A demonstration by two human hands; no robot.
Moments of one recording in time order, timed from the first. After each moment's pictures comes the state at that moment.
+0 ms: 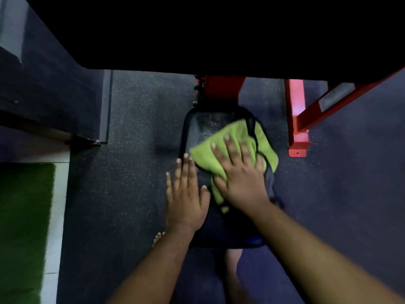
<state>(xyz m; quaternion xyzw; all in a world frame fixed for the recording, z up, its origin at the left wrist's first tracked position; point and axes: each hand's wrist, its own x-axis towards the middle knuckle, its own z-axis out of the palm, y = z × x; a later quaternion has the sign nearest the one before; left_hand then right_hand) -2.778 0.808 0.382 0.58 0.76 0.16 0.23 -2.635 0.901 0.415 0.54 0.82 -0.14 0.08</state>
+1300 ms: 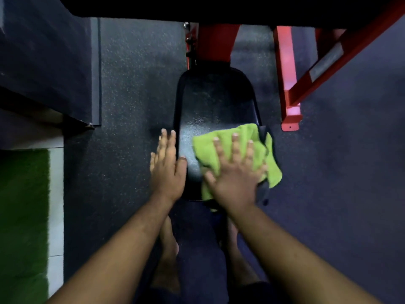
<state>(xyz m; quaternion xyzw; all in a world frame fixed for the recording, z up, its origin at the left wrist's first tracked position) -2.810 0.768 0.395 0.49 0.75 0.28 0.34 -2.643 0.784 0.419 0.67 0.72 -0.14 0.08</state>
